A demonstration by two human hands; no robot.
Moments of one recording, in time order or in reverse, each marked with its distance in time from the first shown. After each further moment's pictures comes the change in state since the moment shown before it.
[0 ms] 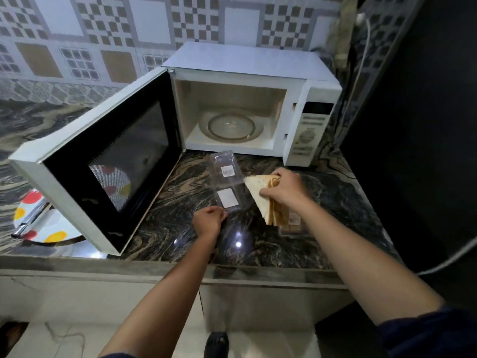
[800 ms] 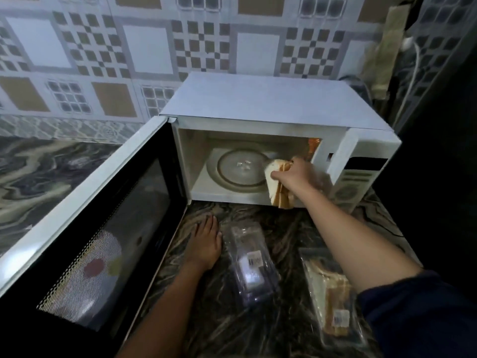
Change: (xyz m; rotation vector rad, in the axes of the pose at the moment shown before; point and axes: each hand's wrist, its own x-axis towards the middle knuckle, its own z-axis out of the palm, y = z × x) left_hand 0.160 0.050 0.001 1.290 -0.264 0.623; right_hand 0.202 -0.079 -0.005 0.056 0.180 0.093
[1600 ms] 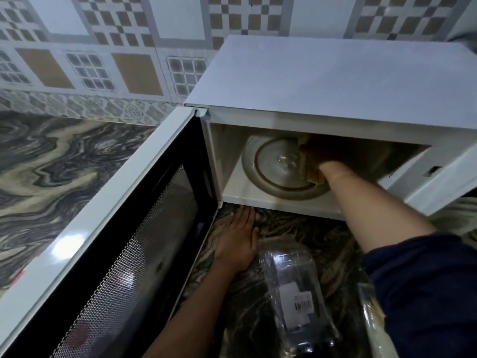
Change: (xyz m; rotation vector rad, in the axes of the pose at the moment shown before) left_hand 0.052 -0.018 0.008 -0.072 0.069 0.067; right_hand 0.119 -0.042 0.079 -0.135 -0.136 -0.077
